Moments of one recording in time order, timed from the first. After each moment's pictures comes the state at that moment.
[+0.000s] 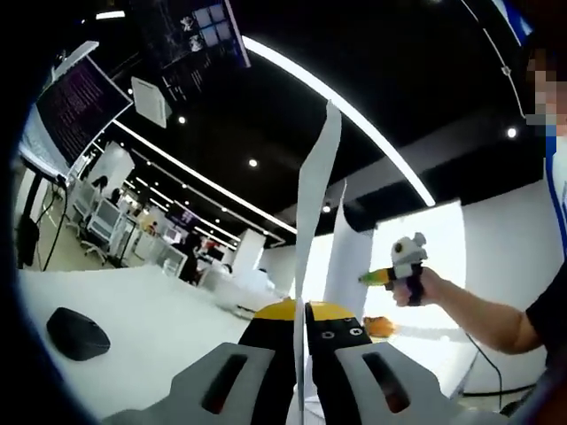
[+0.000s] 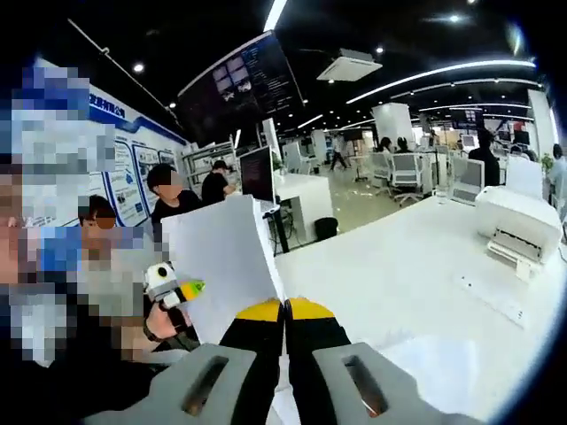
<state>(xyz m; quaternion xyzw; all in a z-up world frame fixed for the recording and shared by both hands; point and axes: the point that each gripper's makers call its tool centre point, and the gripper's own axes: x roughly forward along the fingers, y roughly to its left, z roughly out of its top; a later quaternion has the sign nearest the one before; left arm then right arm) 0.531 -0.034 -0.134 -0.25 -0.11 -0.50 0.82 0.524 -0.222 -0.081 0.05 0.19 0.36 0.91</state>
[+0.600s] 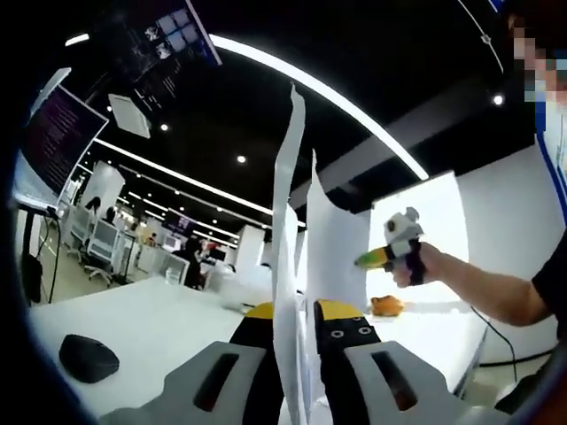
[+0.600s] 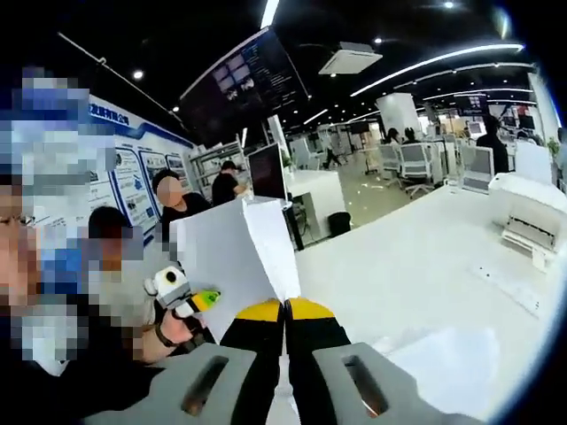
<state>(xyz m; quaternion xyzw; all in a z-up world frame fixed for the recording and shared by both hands) 0.524 -0.046 -0.131 -0.19 -0.12 -0.51 0.83 0.517 -0.202 -0.086 0.07 0.20 0.40 0.89</state>
